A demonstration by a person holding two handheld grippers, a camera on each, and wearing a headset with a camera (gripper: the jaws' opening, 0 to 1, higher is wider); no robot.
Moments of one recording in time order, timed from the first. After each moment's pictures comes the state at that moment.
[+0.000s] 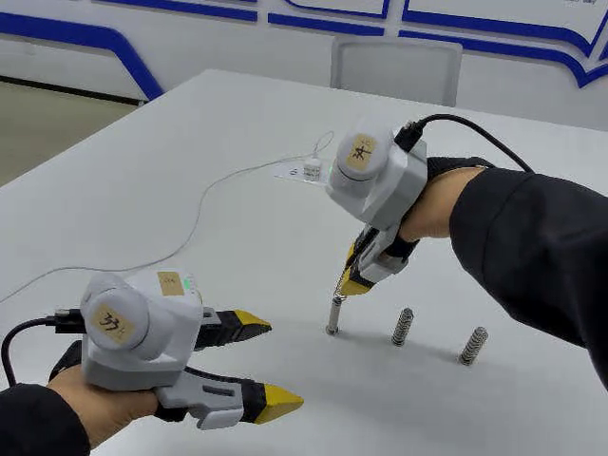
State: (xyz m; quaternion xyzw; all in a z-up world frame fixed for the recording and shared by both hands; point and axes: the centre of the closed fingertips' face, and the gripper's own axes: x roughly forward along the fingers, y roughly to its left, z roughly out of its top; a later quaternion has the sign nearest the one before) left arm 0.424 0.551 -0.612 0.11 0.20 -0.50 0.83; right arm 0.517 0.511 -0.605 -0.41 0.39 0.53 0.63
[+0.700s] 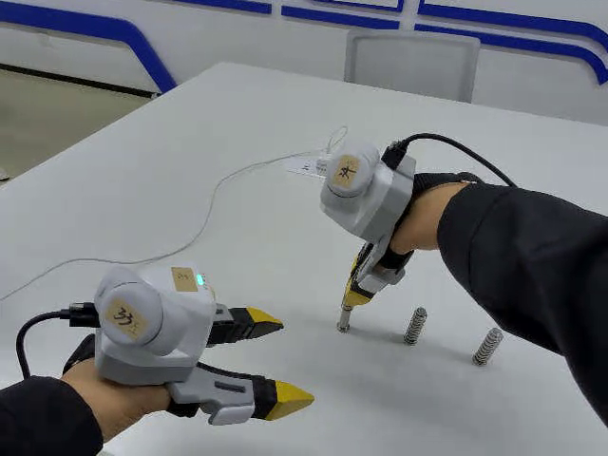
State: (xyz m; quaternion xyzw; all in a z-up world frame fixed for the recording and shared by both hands) left arm 0.423 0.551 -0.613 0.10 0.20 -0.50 0.83; right arm 0.525 0.514 -0.640 -0.42 0.43 0.50 0.62
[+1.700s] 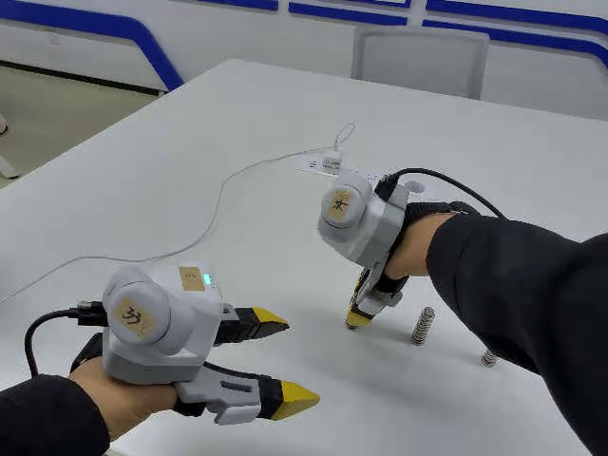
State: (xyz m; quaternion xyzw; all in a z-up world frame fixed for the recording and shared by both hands) left arm 0.424 0.552 -0.615 0.10 0.21 -0.50 0.83; right arm 0.526 0.508 -0.668 -0.42 0.44 0.49 0.63
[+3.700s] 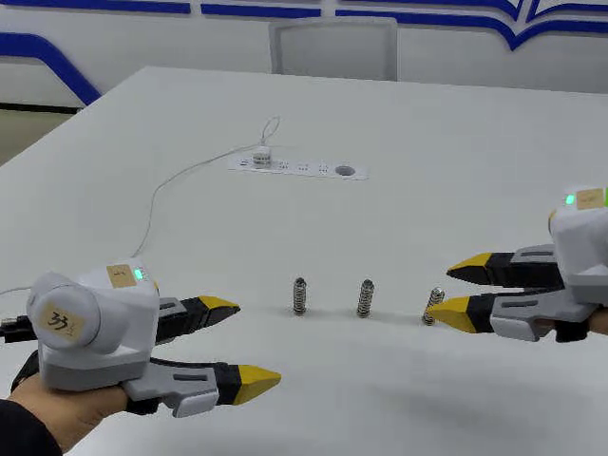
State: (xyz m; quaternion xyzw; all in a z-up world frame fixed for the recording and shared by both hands) left arm 0.430 0.545 -0.604 0.10 0.19 -0.51 0.83; right arm 0.447 0.357 -0.574 -0.16 0.24 0.40 0.87
